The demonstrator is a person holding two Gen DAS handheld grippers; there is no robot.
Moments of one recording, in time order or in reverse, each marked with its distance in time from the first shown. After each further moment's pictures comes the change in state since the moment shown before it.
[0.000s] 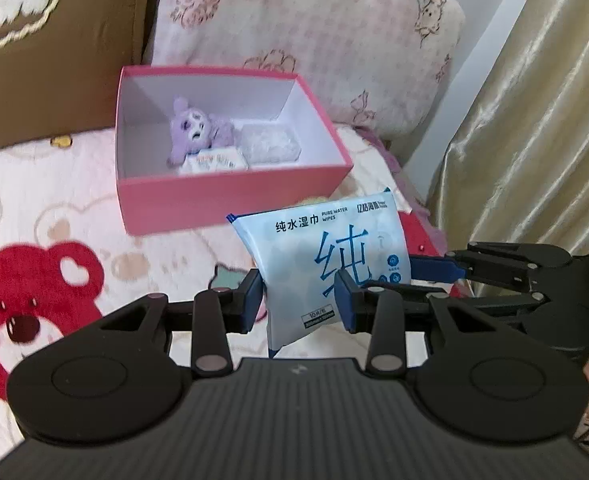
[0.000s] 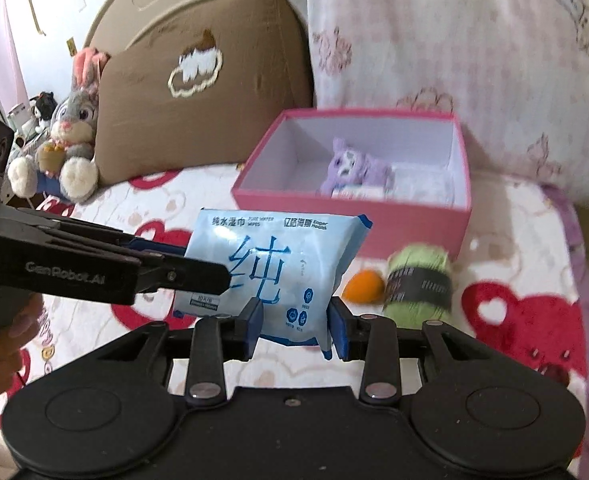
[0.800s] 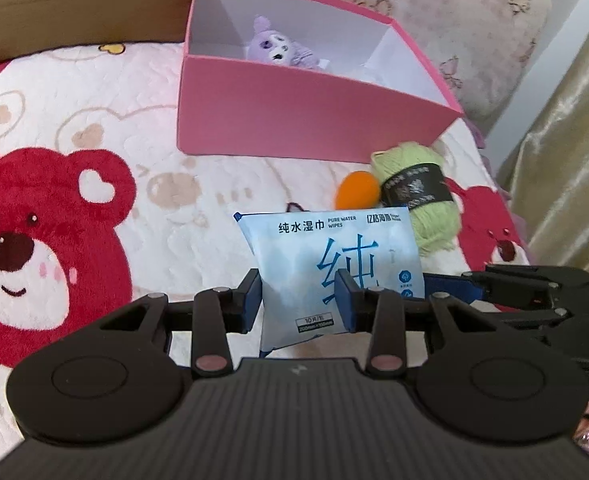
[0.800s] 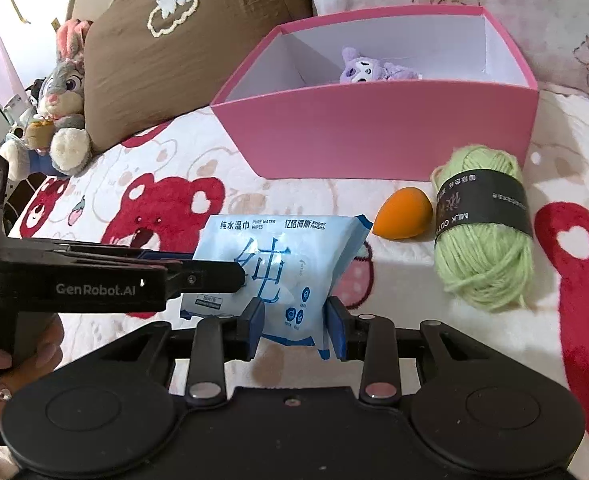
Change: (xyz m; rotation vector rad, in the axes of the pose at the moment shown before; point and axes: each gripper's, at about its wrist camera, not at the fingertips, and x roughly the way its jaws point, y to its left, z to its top) left arm 0.075 0.059 -0.068 -0.131 0.034 0.116; right arm 0.094 -0.011 -0.056 0.077 0.128 0.081
